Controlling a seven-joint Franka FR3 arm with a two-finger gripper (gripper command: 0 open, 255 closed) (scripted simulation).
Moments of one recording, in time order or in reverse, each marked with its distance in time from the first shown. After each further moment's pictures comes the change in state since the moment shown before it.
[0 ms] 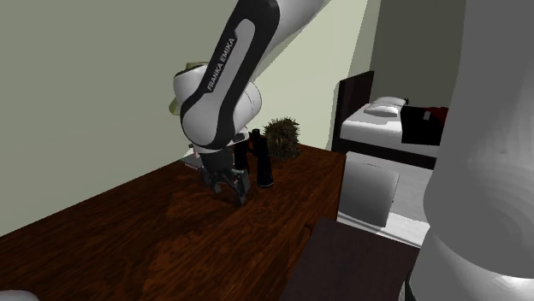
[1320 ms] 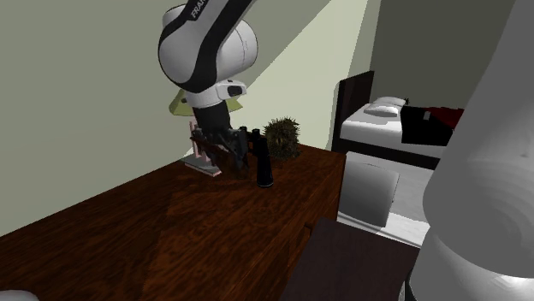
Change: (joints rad) arm -0.007 -0.213 0.027 0.055 0.143 -0.244 -0.129
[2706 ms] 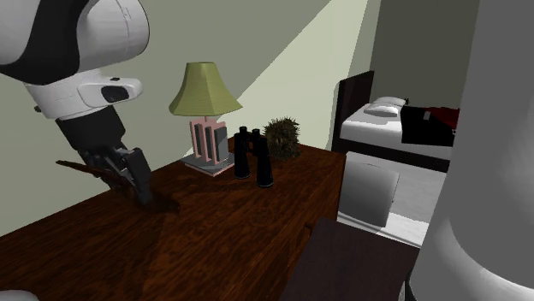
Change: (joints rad) arm 0.224 0.149 0.209 0.254 0.007 -0.182 0.404
